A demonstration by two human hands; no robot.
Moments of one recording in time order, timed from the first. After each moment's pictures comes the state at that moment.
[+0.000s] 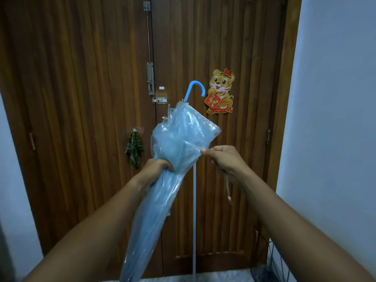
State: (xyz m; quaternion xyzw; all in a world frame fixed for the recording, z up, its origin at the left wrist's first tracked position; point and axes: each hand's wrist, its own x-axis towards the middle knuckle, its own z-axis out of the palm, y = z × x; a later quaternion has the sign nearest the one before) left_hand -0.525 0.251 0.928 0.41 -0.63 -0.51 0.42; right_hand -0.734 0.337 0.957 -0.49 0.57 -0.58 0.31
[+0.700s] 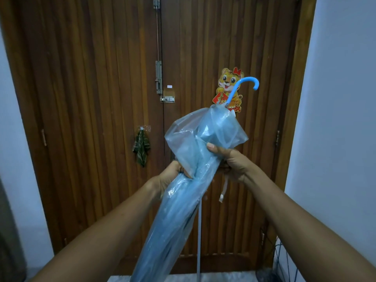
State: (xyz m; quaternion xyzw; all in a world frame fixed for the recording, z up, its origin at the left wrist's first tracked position) left_hand -0.545 0.288 0.932 0.13 -0.55 -0.79 0.25; right_hand -0.732 0.331 0.956 -0.52 0.38 -0.58 0.49
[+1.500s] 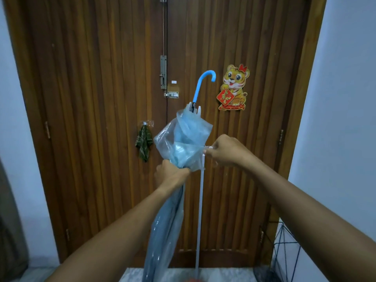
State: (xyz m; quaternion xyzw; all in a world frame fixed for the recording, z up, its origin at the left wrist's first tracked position) left_hand -0.547 0.272 0.902 0.54 -0.66 -0.25 0.46; right_hand -0.703 0.332 0.989 -0.65 0.71 -0.27 0.02
